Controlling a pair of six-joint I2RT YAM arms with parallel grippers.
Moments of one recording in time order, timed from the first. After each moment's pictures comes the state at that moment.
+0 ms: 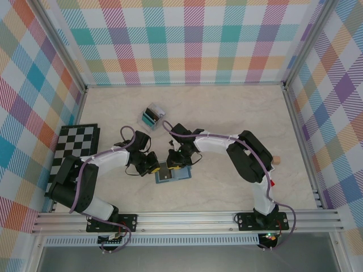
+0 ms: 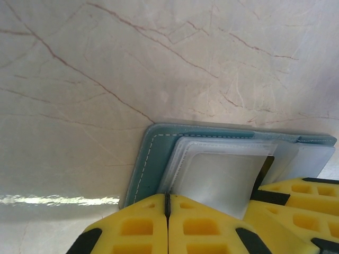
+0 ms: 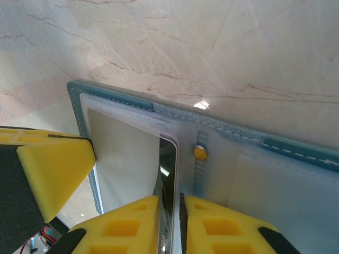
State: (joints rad) left arm -0.41 1.50 0.71 -0.47 0.38 -0.95; right arm 0.84 2.04 1.35 -0.55 -0.50 0.71
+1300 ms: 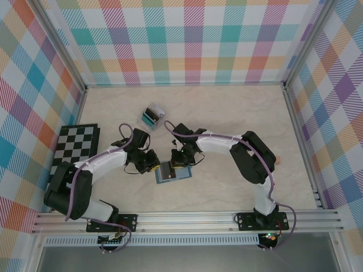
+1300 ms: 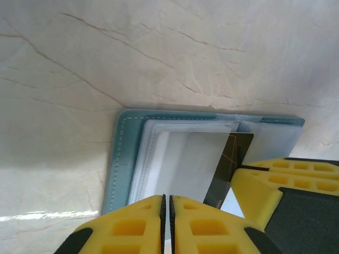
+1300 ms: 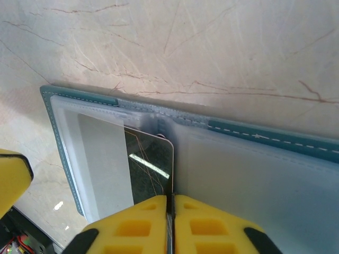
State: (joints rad) left arm -0.43 1.44 0.75 -0.52 0.37 -0.93; right arm 0.83 2.00 1.32 -0.58 -0.42 0.69
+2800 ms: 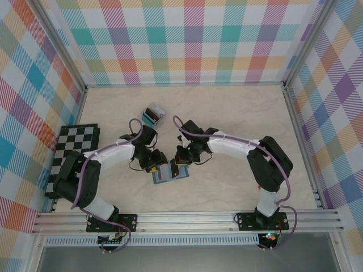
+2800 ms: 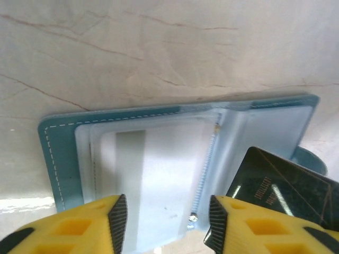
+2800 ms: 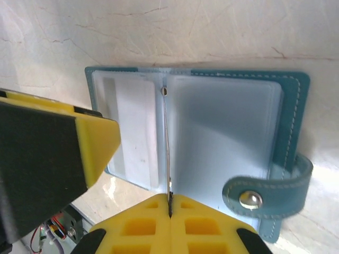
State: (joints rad) left arm -0.46 1.54 0.88 -0.64 0.35 -0.82; right arm 0.80 1.80 1.20 -0.55 -0.44 0.72
